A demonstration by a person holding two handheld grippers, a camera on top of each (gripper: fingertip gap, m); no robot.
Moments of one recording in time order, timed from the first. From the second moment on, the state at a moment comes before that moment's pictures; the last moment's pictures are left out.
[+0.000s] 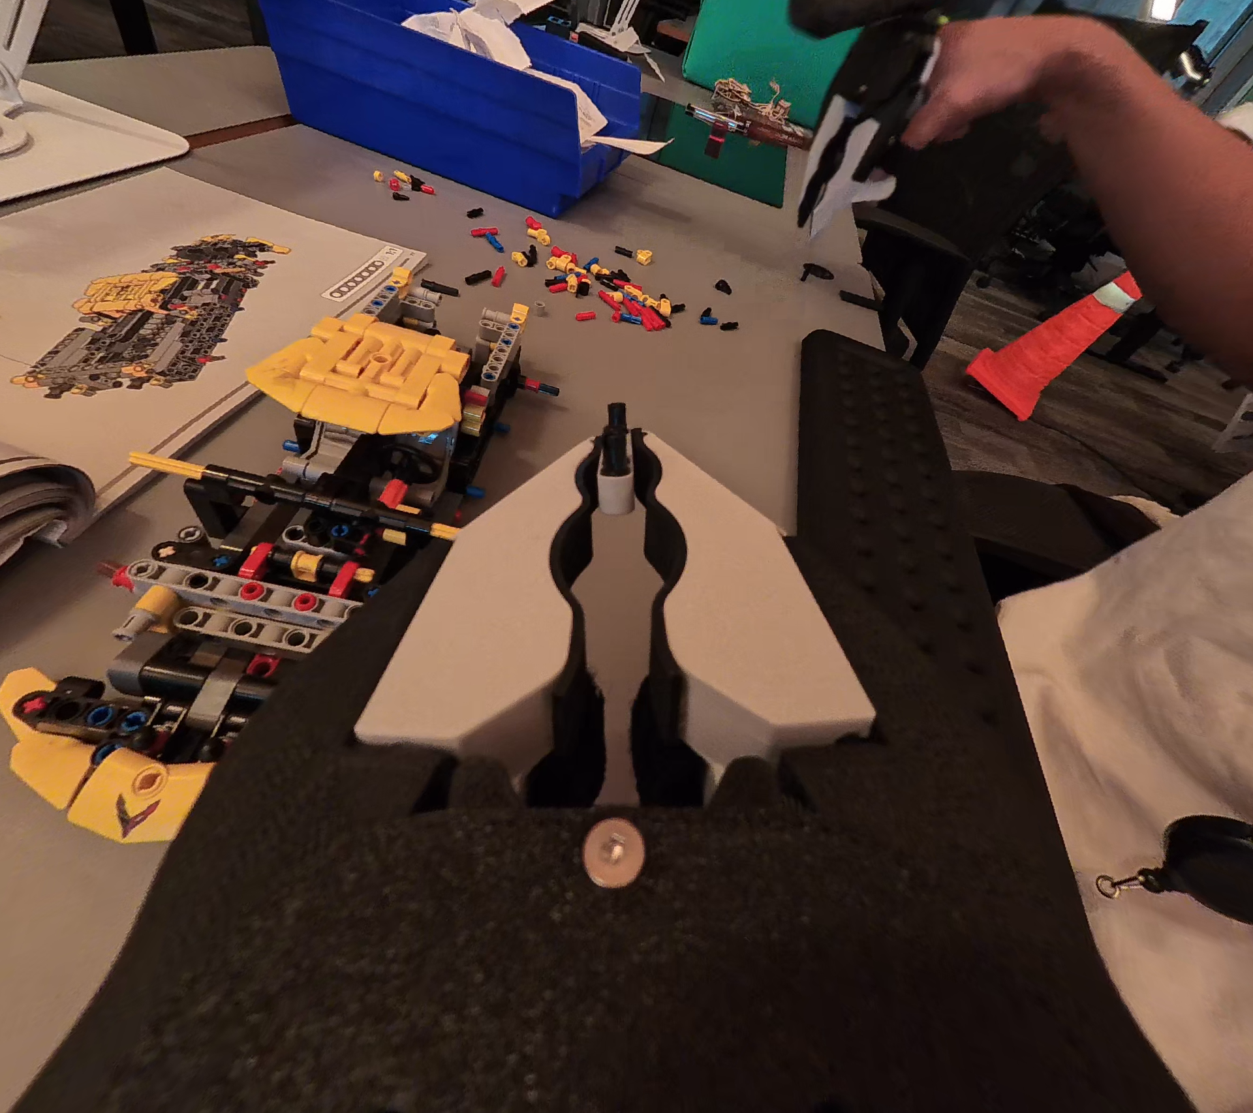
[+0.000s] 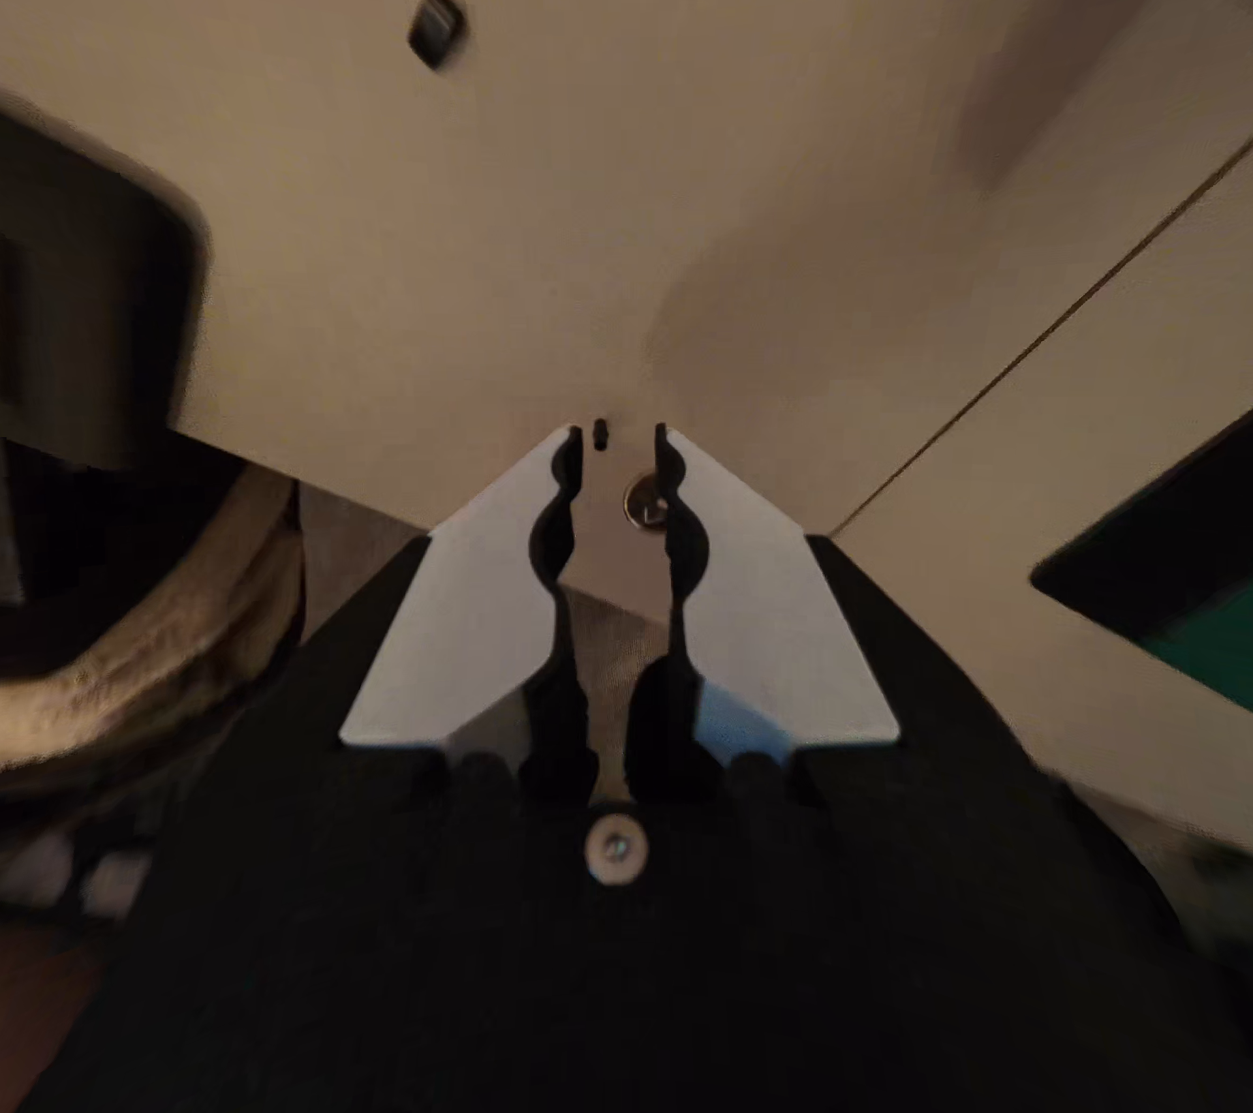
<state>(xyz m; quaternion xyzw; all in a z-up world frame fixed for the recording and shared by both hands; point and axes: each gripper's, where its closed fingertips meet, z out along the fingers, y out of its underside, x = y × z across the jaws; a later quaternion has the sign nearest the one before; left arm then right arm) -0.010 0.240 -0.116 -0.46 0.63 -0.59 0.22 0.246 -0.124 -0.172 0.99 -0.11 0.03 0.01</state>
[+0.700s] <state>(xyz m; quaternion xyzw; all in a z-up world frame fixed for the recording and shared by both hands) -0.006 0.240 -0.126 -0.46 0.64 -0.57 0.22 0.237 -0.138 -0.210 0.98 -0.13 0.04 -0.16</state>
